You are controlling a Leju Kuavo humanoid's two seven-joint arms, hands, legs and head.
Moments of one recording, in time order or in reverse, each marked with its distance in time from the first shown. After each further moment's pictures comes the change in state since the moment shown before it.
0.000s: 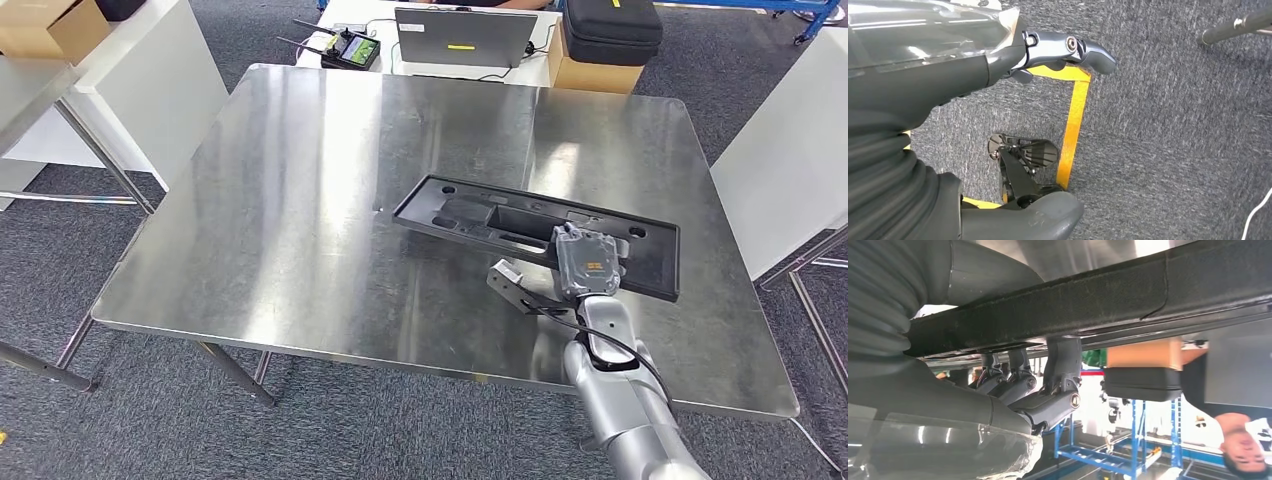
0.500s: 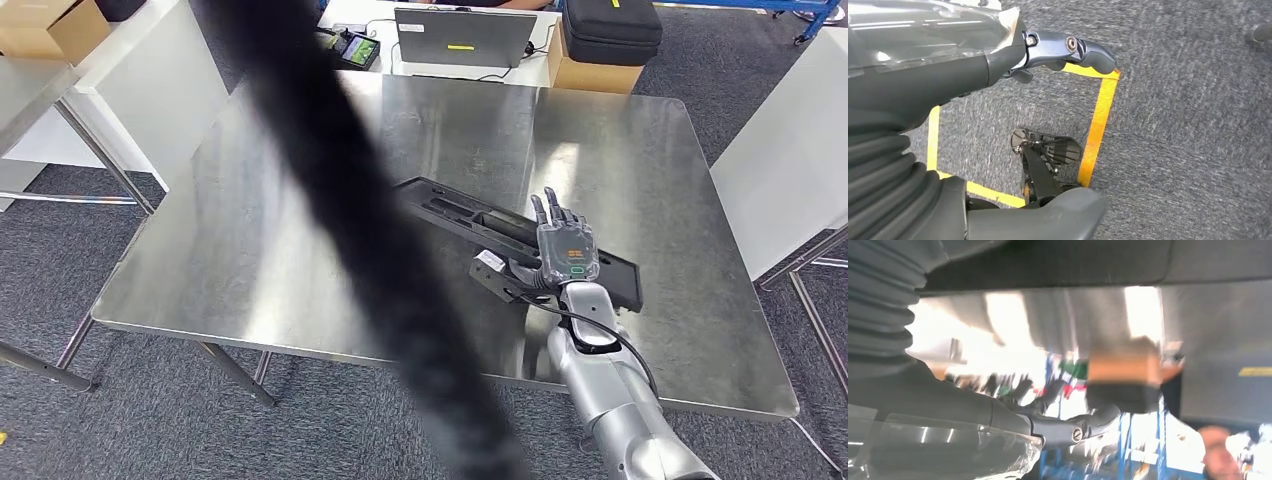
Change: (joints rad) left arm 0.018 0.006 0.028 0.000 0.013 -0.005 0.091; right arm -0.092 0.048 0.030 0.124 -0.058 0.042 -0.040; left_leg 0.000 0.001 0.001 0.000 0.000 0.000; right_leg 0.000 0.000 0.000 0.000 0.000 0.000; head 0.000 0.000
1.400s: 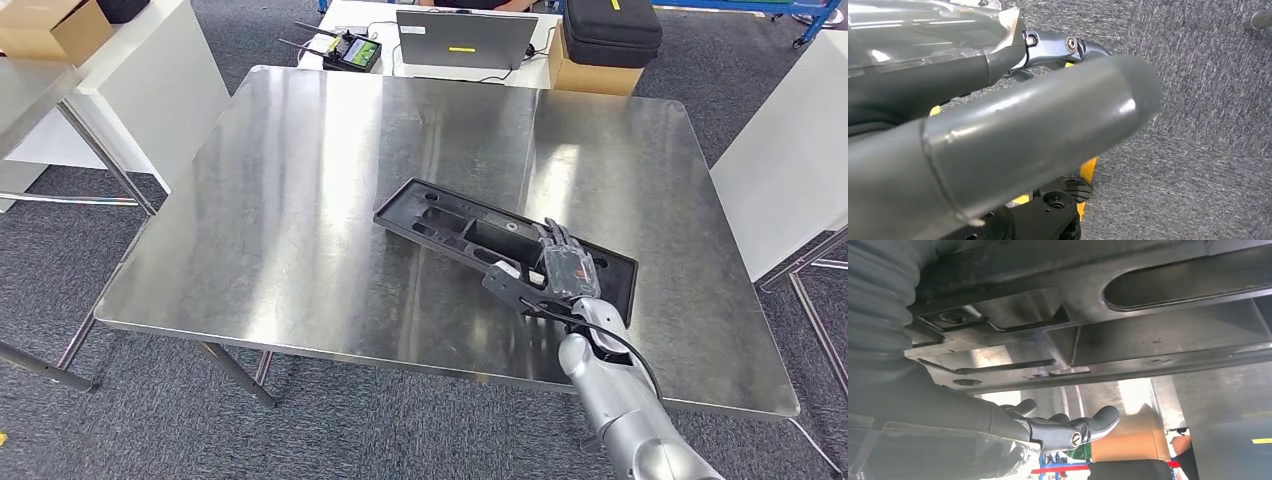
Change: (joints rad) left arm -0.003 0.008 0.019 0.000 -0.050 -0.061 0.007; right arm 0.032 -0.051 0.001 0.054 -0.290 0.116 -0.087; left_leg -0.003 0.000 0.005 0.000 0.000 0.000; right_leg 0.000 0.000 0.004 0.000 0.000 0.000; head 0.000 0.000
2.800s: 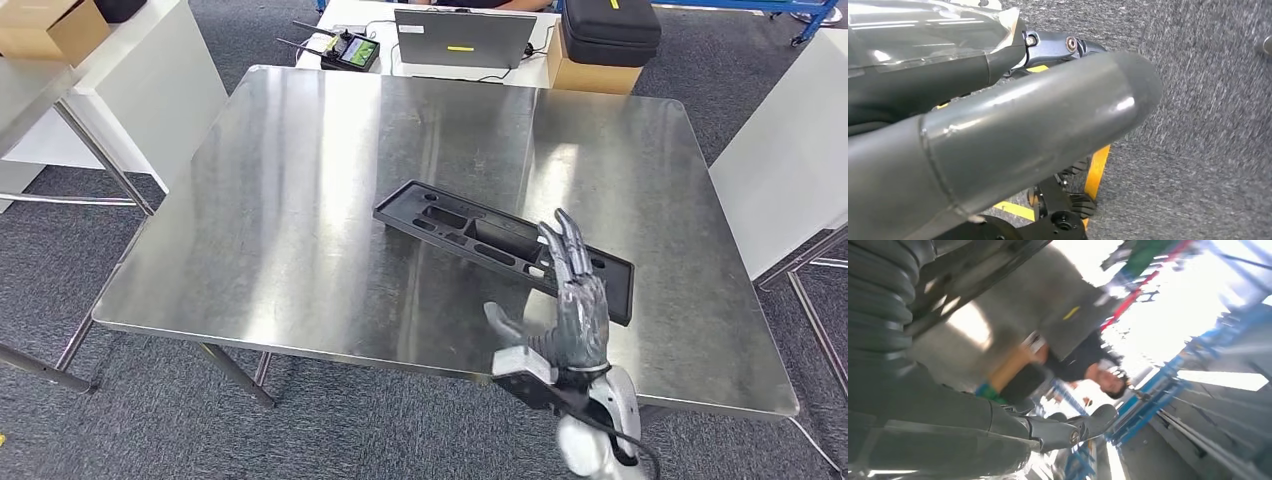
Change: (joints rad) left arm 0.027 0.011 0.049 0.000 -0.012 0.056 -0.018; right arm 0.502 0.060 0.085 -0.879 -0.448 -0.173 -0.381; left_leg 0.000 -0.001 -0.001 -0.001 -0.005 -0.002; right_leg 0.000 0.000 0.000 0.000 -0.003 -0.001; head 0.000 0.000
